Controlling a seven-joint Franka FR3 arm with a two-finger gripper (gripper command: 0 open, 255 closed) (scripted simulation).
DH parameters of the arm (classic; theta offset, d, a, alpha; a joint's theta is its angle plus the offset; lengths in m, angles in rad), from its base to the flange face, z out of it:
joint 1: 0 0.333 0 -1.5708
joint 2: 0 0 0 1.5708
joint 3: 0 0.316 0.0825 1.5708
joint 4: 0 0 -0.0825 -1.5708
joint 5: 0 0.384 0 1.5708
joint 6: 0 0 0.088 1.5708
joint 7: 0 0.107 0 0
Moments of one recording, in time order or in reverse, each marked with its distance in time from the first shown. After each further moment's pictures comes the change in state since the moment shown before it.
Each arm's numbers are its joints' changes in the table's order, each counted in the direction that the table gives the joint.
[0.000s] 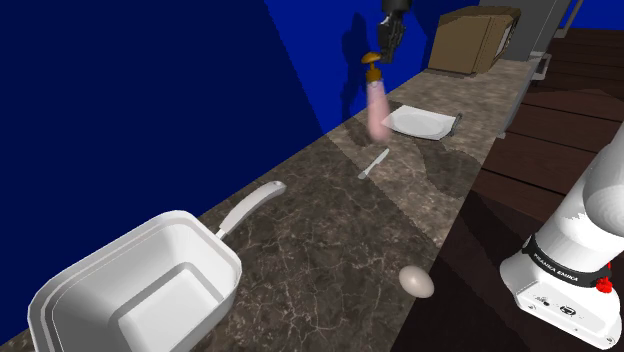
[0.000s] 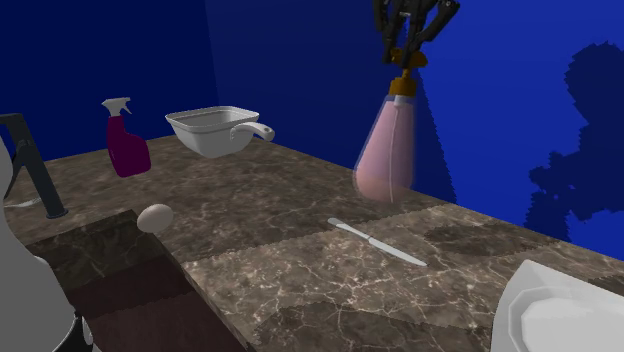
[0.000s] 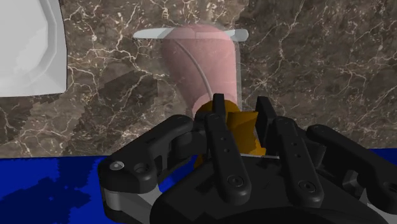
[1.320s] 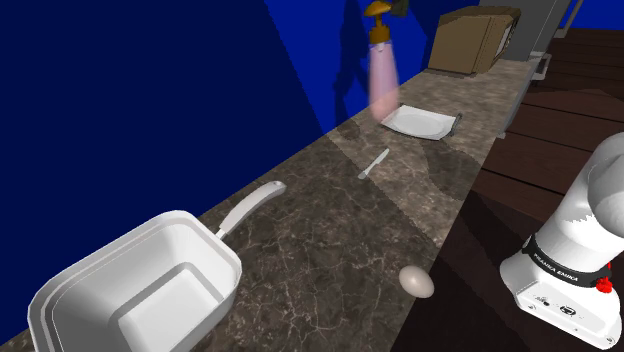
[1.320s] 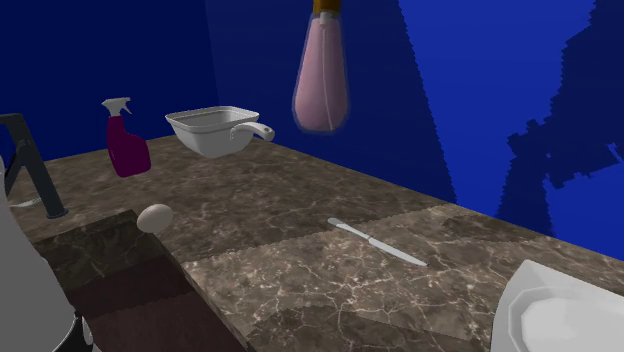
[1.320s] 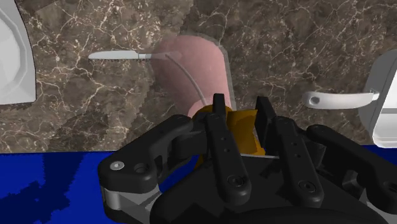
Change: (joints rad) arm 0.110 -0.212 0.114 0.092 -0.002 -0.262 0.270
